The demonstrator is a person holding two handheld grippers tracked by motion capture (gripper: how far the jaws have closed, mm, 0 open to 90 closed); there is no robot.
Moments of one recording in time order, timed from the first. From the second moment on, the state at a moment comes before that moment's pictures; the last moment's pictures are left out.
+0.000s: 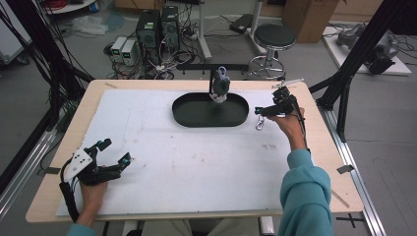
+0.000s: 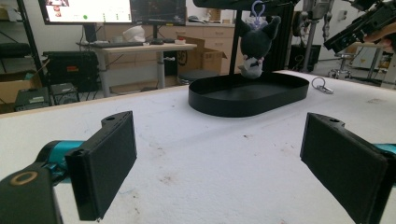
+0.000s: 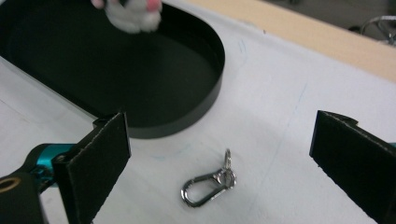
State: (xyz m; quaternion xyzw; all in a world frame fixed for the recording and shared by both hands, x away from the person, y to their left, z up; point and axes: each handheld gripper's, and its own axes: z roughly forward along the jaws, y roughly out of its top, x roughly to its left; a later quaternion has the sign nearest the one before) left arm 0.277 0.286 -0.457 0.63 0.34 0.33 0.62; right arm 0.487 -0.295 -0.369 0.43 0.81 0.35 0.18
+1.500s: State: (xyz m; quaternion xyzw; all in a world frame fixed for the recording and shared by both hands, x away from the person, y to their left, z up) left arm 0.277 0.287 -0.457 0.63 0.34 0.33 0.62; right arm 0.508 -0.293 -0.407 0.45 0.85 0.24 0.14
